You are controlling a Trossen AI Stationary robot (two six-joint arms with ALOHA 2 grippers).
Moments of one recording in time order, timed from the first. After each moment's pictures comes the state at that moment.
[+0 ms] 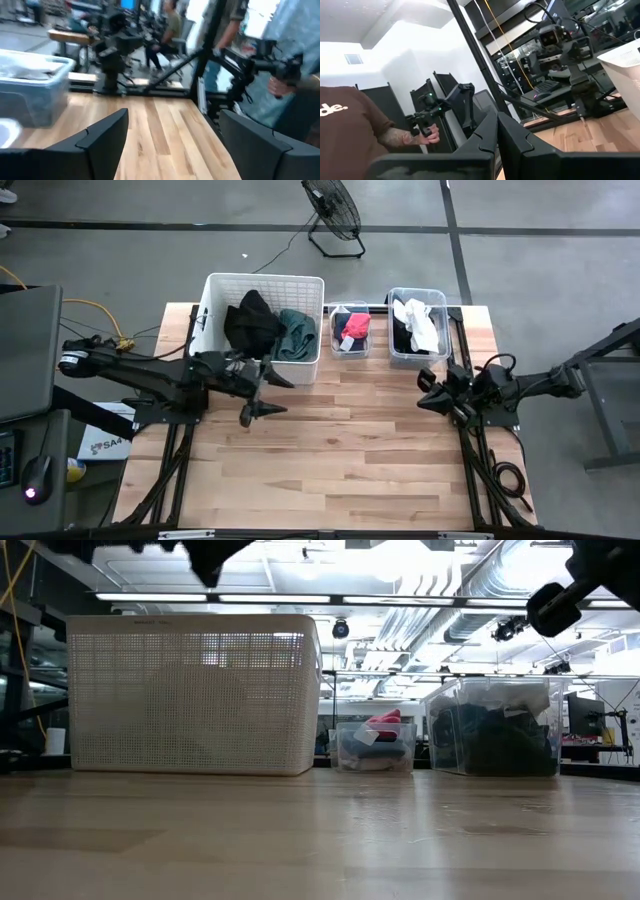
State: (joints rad) left arm -0.08 0.96 0.62 0.34 0.14 -0.17; right arm 0.13 0.13 0.01 0.47 -0.22 0.57
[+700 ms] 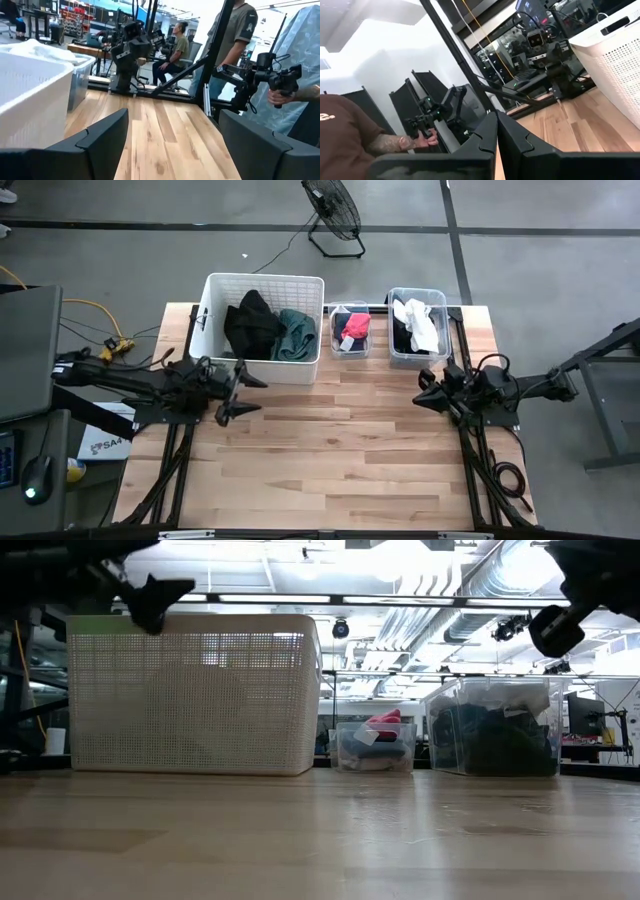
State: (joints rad) left arm -0.08 0.55 0.19 0.48 0.07 -0.22; right arm 0.12 0.01 0.01 0.26 -0.13 0.61
